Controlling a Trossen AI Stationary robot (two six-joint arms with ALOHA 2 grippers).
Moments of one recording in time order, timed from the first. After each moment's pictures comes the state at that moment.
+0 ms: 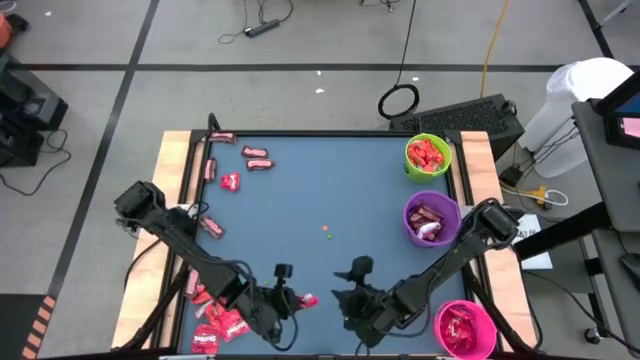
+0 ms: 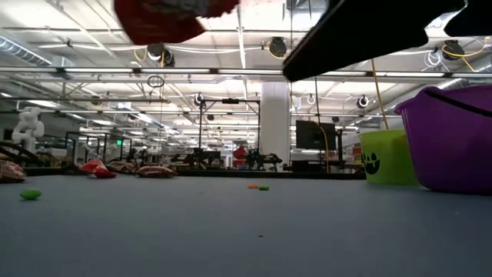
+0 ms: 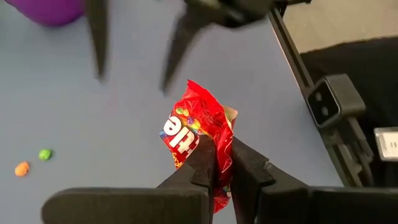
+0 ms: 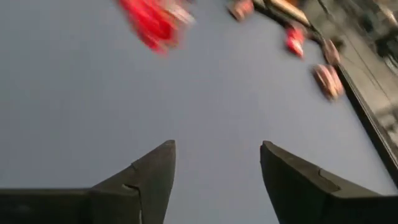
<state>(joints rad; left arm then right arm) -0.68 1.73 1.22 -0.30 -0.41 -0.31 0.69 1.96 1.32 -0.32 0.87 0.30</state>
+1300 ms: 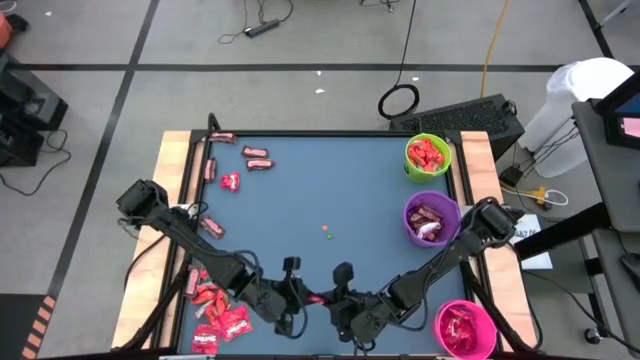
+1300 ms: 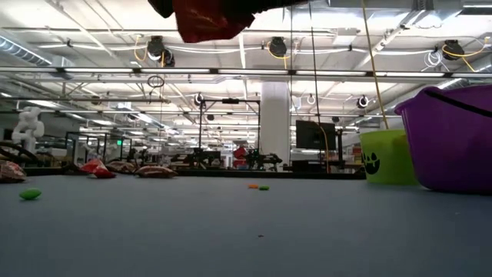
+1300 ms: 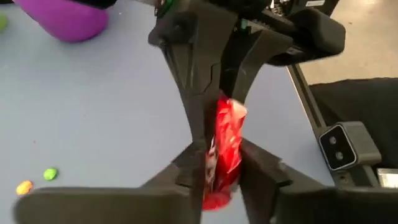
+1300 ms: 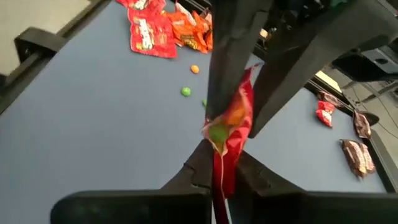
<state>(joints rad) -0.62 1.73 1.22 -0.19 -0.40 -0.31 0.66 1.95 1.32 -0.01 0.70 -0.08</state>
